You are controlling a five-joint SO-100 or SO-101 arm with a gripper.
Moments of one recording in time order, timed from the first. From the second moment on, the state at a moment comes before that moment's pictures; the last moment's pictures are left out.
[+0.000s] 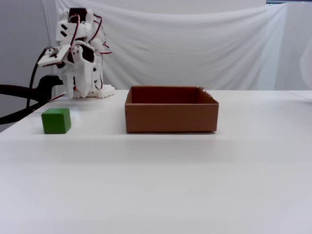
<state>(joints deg) 7.0 180.1 169.5 69.3 -62.3</state>
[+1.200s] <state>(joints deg) 10.8 100.1 107.1 52.7 -81.0</state>
